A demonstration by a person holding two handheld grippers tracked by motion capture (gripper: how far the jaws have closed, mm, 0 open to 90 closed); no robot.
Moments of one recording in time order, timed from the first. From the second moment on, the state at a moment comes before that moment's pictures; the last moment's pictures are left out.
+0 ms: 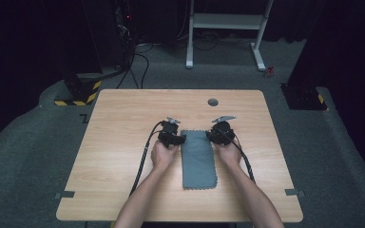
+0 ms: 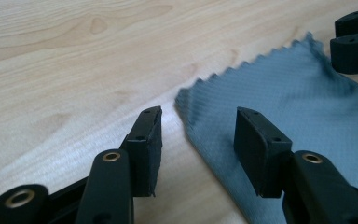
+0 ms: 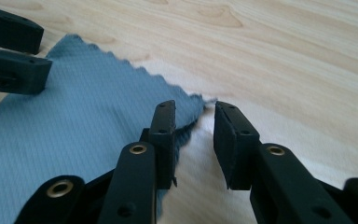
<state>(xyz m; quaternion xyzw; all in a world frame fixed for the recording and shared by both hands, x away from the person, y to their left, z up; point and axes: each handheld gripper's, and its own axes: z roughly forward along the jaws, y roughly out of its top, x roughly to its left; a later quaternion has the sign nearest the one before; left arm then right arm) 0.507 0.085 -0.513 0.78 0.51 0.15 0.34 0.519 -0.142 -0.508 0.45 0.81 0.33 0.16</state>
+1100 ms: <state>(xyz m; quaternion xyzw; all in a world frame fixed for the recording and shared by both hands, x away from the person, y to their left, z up) 0.502 0.087 -0.488 0.79 0.46 0.12 0.40 0.514 -0.139 -0.486 0.40 0.83 0.35 0.15</state>
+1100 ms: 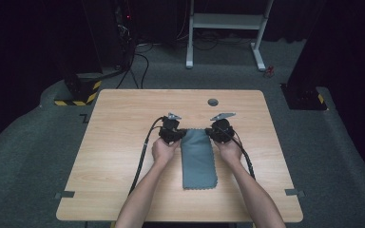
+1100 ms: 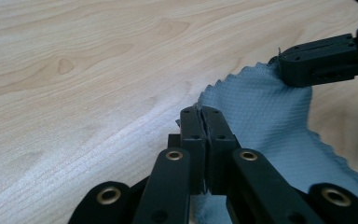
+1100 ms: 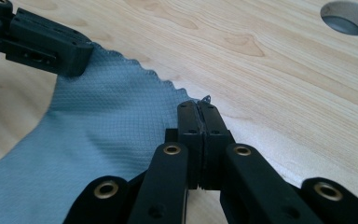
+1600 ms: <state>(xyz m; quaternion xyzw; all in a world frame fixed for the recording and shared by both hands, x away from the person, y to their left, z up) 0.469 0.094 -0.473 0.80 0.41 0.11 0.43 0.479 -0.158 -0.471 0.36 0.84 0.38 0.14</state>
